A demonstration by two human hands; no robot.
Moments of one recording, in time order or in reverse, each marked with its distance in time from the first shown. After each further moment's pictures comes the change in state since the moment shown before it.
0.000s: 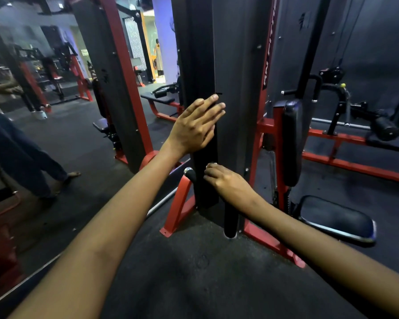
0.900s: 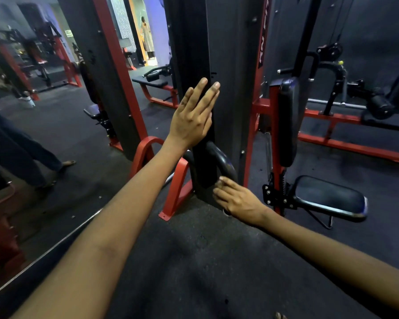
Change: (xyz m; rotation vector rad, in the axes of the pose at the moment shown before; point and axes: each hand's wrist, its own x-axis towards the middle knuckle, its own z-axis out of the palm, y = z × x) left_hand -0.017 0.035 0.013 0.098 0.023 -0.197; right_hand -0.090 0.002 0.047 -0.279 0.041 -0.318
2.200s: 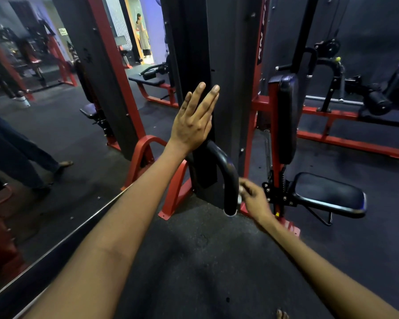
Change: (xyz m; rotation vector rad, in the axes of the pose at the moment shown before) left_hand -0.020 0.010 0.009 -0.113 0.013 -0.073; right_hand -0.015 -0.020 -0.004 1.302 0.161 1.398
